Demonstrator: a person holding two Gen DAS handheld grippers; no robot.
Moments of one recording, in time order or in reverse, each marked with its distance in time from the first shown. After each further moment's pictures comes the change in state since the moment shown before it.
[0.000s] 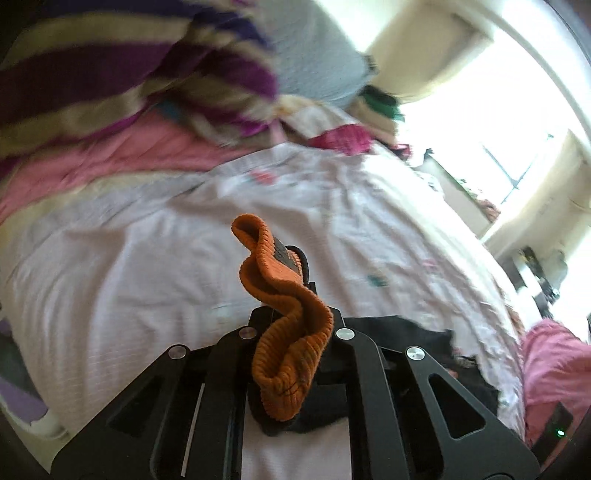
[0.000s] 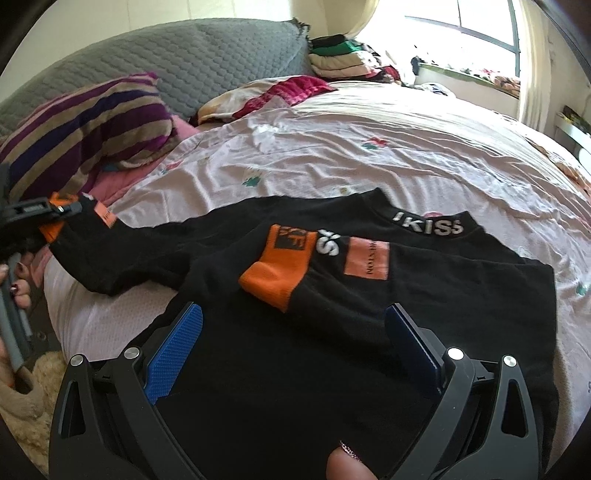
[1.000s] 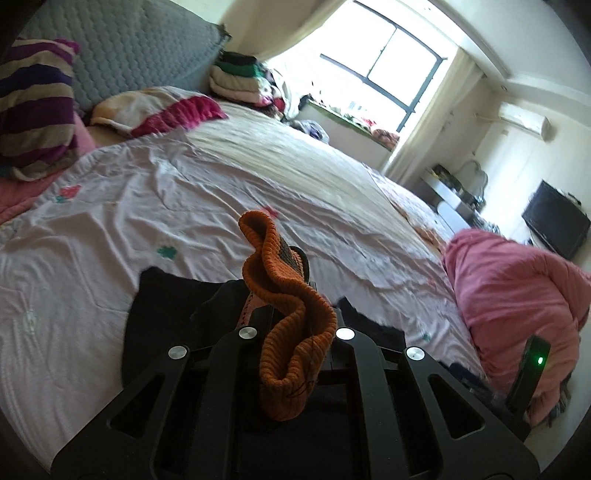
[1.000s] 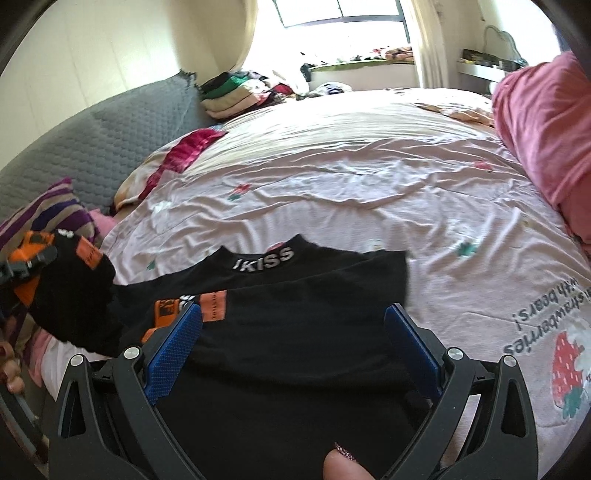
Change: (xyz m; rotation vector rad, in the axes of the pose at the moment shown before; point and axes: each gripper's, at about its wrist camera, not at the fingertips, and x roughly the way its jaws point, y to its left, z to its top) left arm 0.004 -0.215 -0.056 0.304 0.152 -0.330; right arm -0.106 -0.152 -0.002 0.351 -0.110 -0.171
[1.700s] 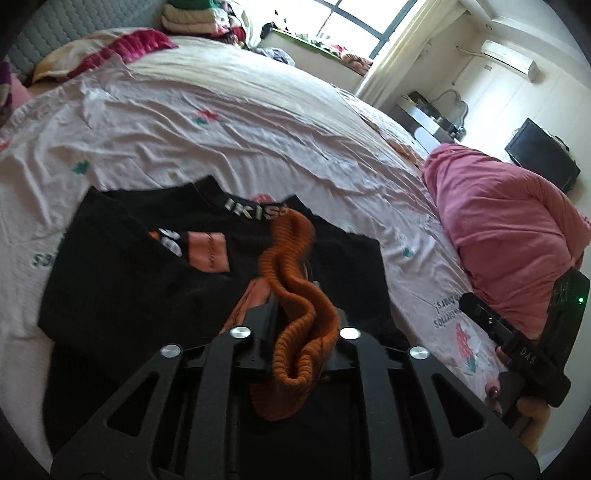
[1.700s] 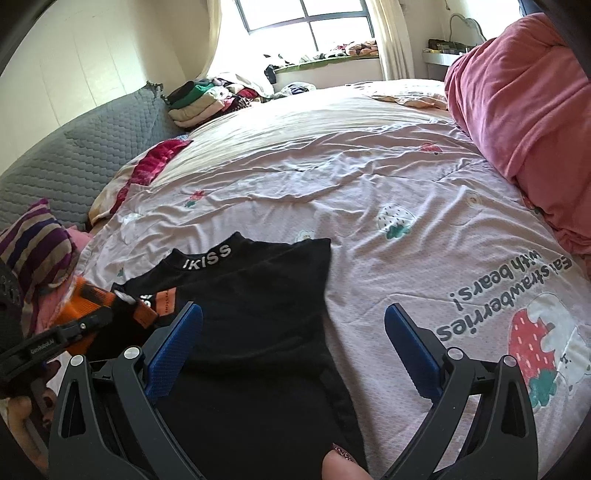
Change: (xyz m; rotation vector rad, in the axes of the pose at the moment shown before) left arm 0.083 -0.060 -0.074 0.065 0.285 -0.105; right arm -0.024 -0.062 -0.017 0.064 0.006 -0.080
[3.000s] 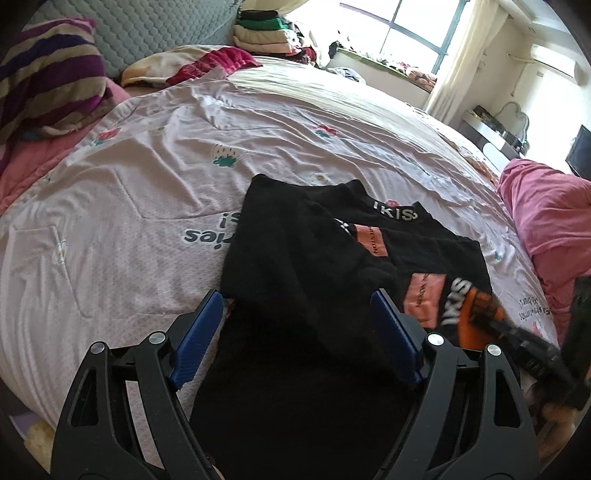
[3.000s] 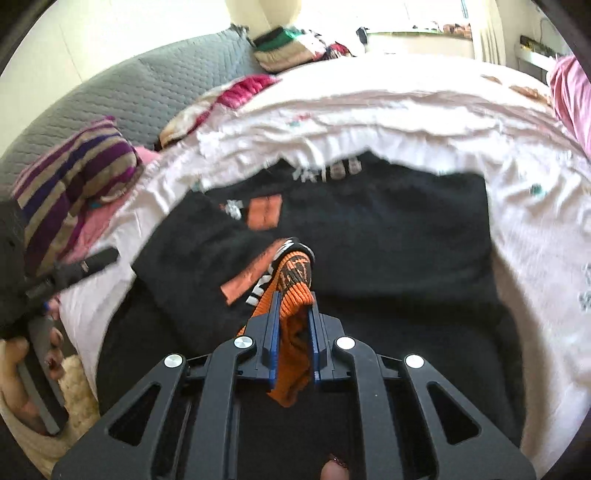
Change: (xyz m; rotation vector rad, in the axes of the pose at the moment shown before) left arm -0.069 0.099 -0.035 -0.034 -0.096 0.325; right arm 0.052 0.103 -0.052 -0.199 0.139 0.273
